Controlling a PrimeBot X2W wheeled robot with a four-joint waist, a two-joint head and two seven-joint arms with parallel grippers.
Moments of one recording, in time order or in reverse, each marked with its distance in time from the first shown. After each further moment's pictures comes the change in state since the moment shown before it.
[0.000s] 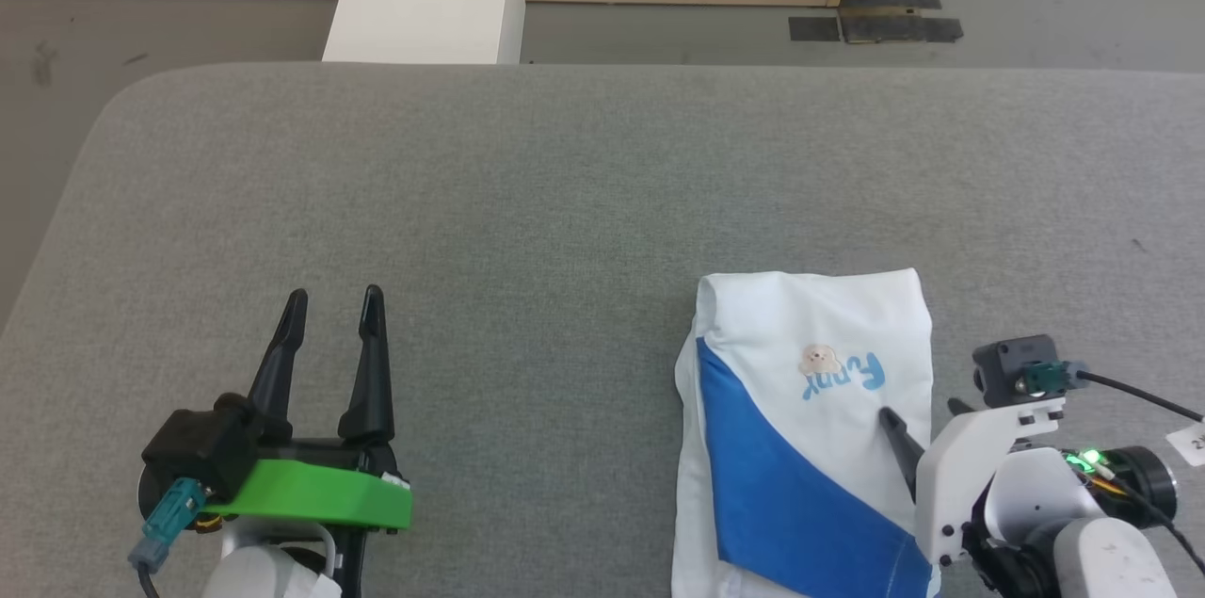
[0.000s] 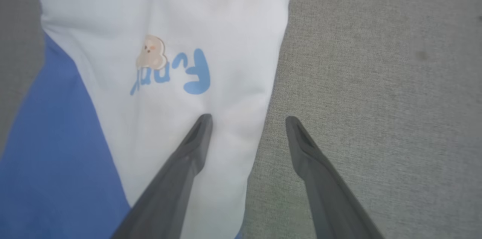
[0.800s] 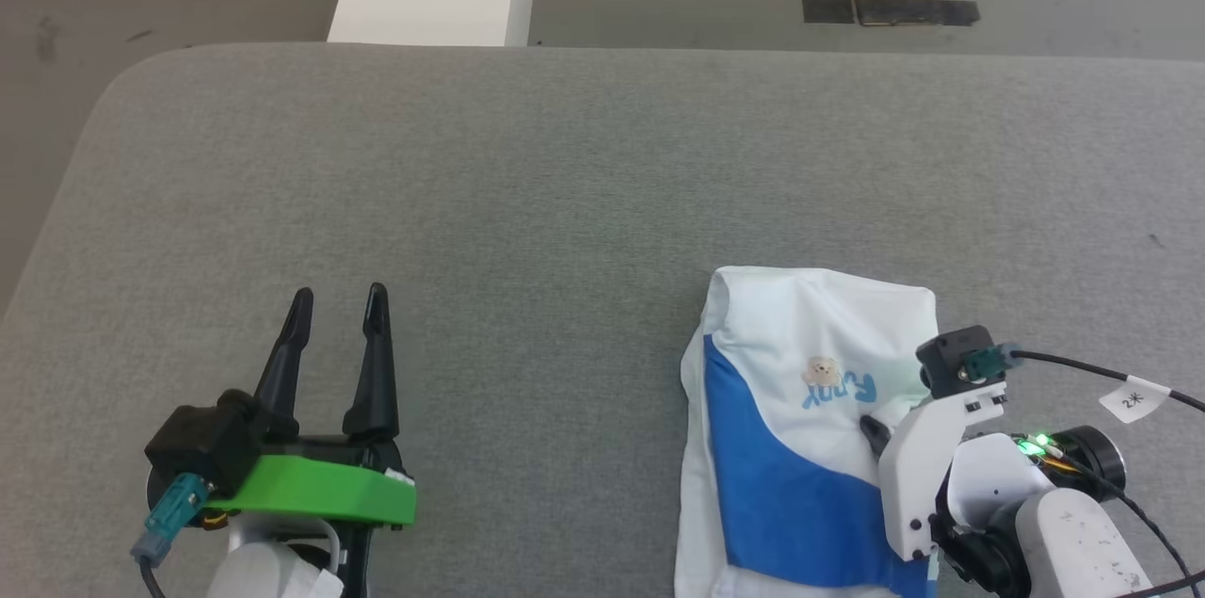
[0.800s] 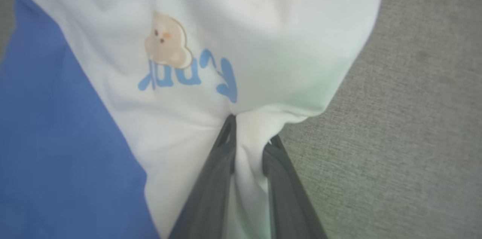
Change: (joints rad) left arm -0.011 -0.004 -0.007 0.016 -0.026 0.000 0.000; right arm -0.088 -0.043 0.097 0.167 0.060 0.001 0.038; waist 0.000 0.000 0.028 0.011
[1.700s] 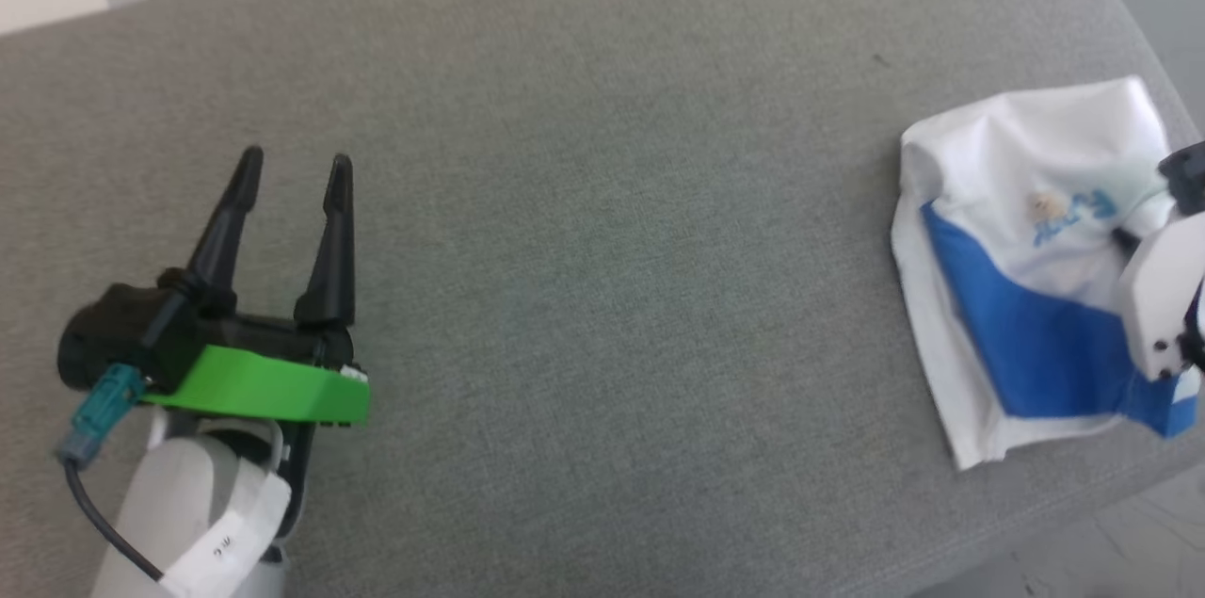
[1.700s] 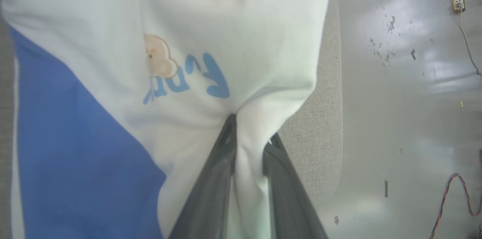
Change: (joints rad) left arm -0.160 0.125 -0.026 -0.102 0.034 0.001 0.078; right arm -0.312 -0.465 0.087 0.133 0.110 0.000 -0.073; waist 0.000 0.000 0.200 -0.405
